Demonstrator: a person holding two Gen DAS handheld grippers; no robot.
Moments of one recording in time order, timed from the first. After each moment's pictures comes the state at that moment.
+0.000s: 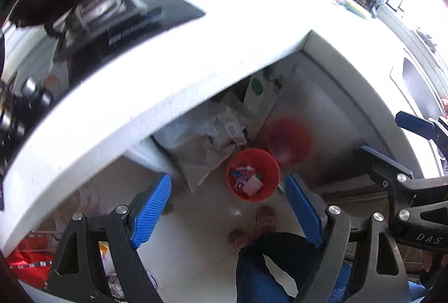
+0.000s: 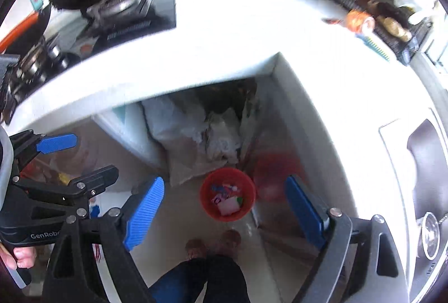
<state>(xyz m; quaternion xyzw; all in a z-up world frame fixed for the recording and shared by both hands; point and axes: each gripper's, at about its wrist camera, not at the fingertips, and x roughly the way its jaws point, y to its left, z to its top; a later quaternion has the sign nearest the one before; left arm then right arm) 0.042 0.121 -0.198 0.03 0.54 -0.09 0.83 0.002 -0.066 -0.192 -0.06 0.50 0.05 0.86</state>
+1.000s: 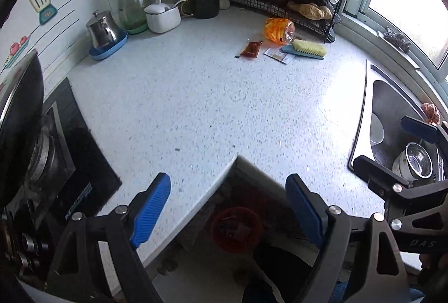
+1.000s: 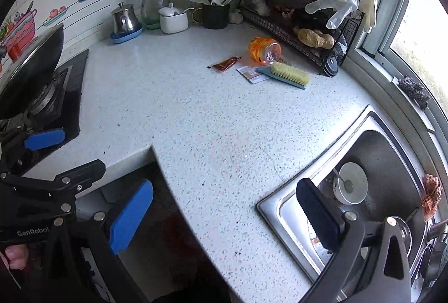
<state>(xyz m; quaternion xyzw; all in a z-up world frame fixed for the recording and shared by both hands) 0.198 -0.012 -0.114 0.11 0.49 -0.19 0.84 0.091 -0.185 -0.114 0.00 0.47 -0.08 0.88</state>
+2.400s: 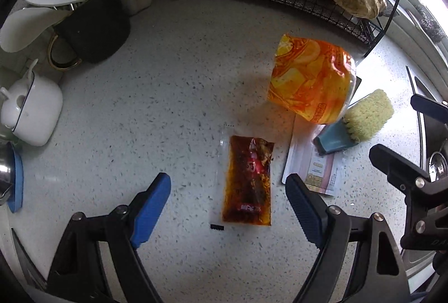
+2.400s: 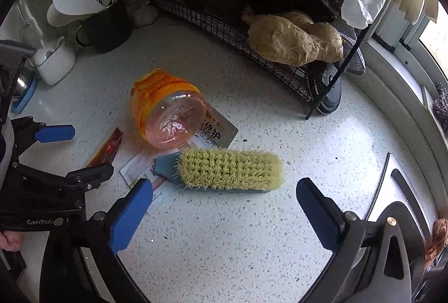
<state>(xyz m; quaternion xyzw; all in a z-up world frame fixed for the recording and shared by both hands) 0.477 -0.184 -0.202 0.22 0.56 -0.30 0.74 0.303 -0.331 -0.160 0.06 0.53 -0.15 0.83</state>
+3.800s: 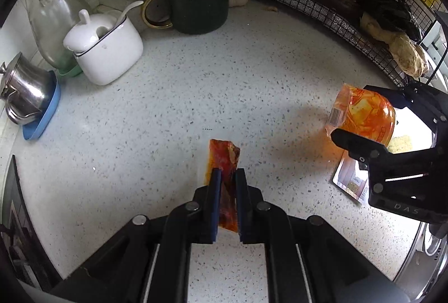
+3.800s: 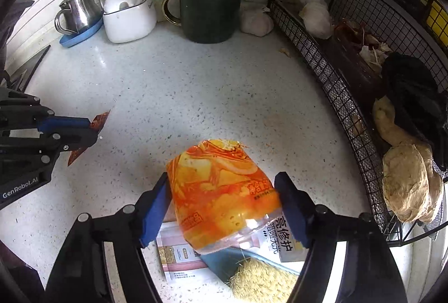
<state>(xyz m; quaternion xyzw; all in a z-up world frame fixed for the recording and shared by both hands) 0.475 -0.103 -0.176 0.11 0.56 -0.17 0.81 0.395 -0.266 -0.181 -0.10 0.50 0.09 0.85</state>
